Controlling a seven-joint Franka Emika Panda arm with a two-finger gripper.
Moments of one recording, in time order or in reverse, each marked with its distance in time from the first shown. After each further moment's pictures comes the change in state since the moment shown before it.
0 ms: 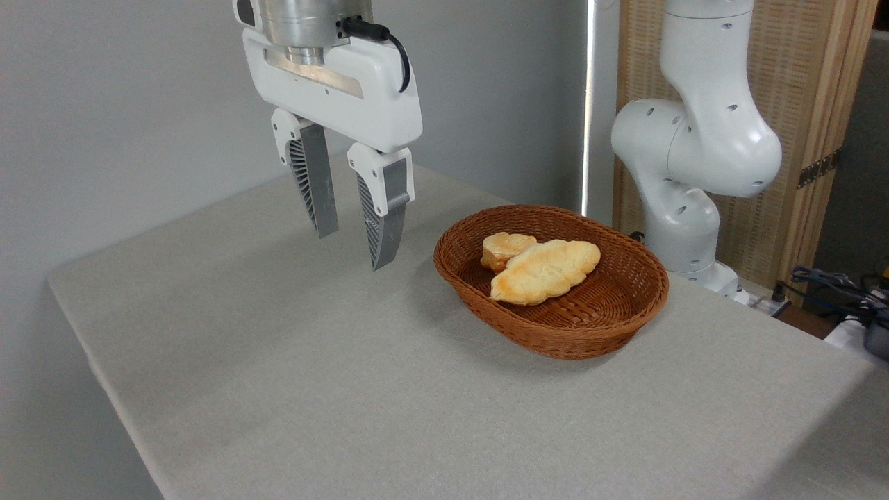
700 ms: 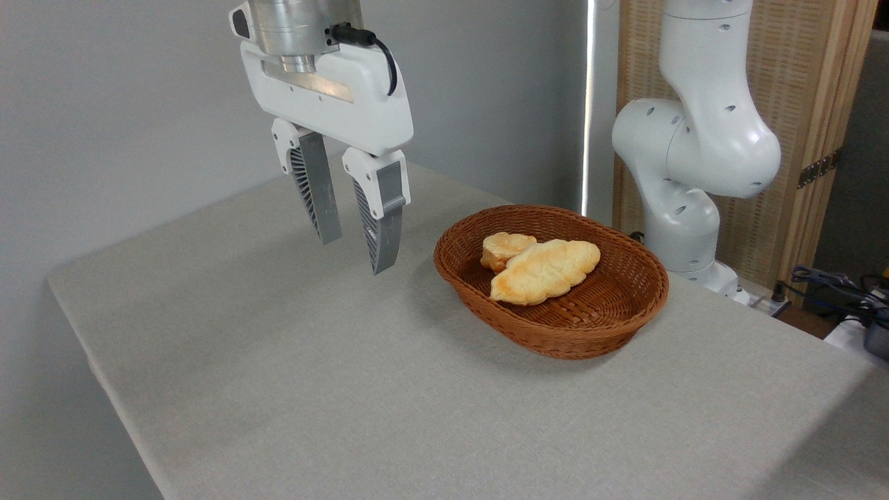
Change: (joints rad) arm -0.033 0.012 0.003 0.000 0.049 -0.009 -0.008
